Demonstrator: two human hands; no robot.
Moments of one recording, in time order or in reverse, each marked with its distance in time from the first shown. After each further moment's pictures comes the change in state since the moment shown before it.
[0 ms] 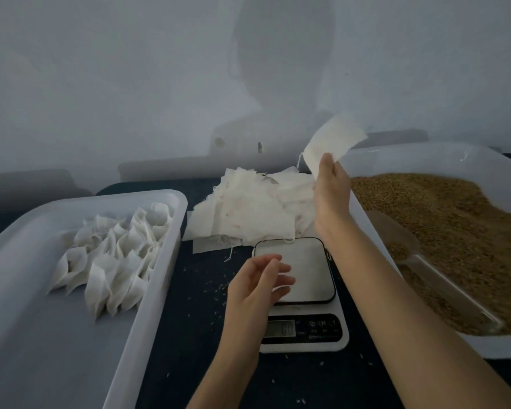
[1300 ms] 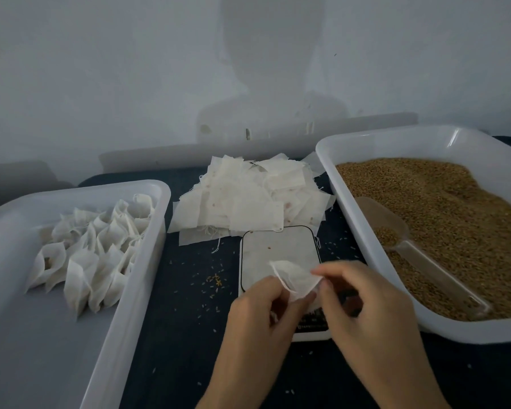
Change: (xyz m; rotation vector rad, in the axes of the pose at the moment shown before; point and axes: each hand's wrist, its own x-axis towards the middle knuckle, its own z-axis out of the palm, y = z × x) left_hand -0.034 0.006 0.010 0.637 -0.131 0.288; right_hand -0.147 0.000 -0.115 -0.727 -0.287 -0.440
